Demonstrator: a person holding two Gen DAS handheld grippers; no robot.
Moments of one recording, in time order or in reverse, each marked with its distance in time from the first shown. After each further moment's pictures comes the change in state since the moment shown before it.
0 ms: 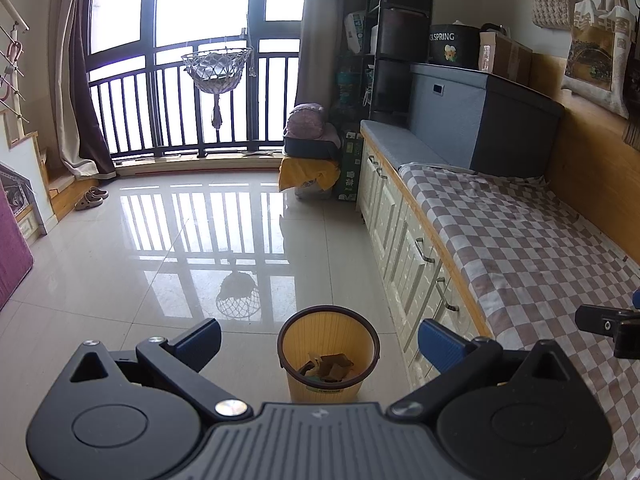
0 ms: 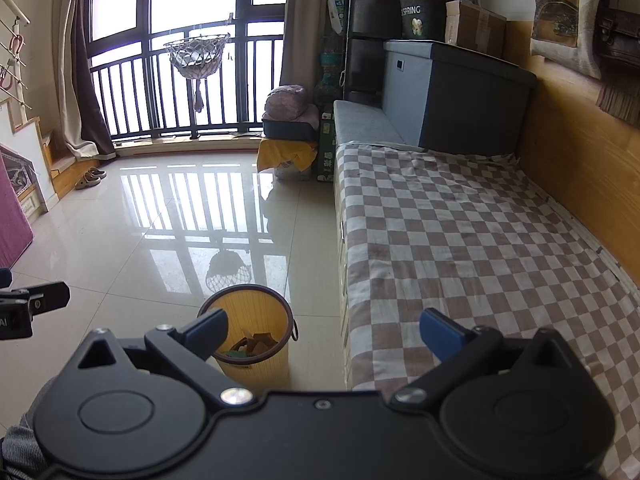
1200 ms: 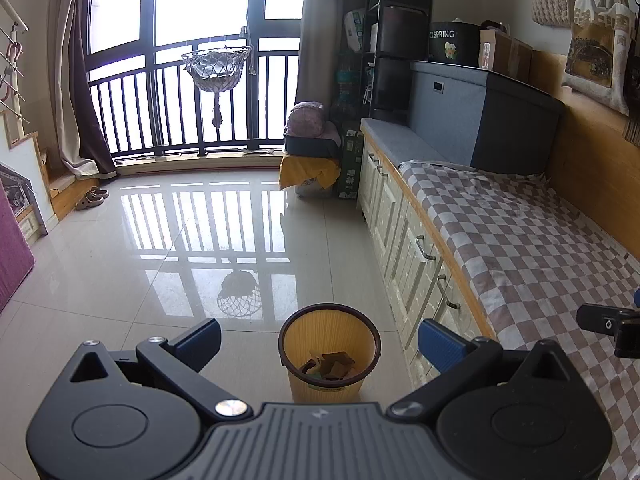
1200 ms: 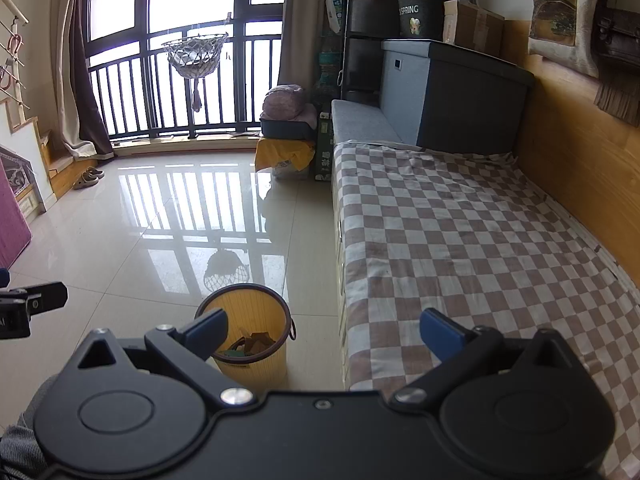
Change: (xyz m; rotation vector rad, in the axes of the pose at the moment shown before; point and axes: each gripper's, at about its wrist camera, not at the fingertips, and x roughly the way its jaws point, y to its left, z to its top) left arm -0.002 0.003 -0.003 0.003 0.002 0.003; right arm 0.000 0.000 0.000 -0.001 0.000 0.000
